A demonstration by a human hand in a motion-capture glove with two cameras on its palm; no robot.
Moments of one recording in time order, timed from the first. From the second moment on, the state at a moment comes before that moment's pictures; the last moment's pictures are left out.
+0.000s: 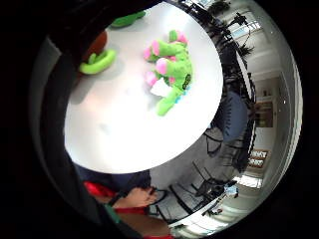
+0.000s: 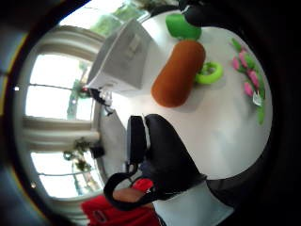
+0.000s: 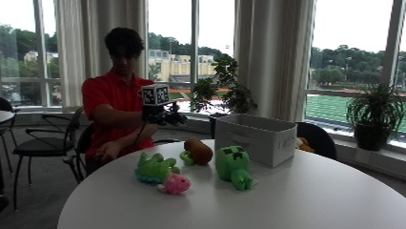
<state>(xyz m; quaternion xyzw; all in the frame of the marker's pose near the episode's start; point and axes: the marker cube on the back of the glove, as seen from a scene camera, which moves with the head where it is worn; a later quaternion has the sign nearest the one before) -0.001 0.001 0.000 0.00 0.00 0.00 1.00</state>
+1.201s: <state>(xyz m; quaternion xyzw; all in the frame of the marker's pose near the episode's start) -0.072 -0.077 0.069 -0.12 -0.06 0.02 0.99</state>
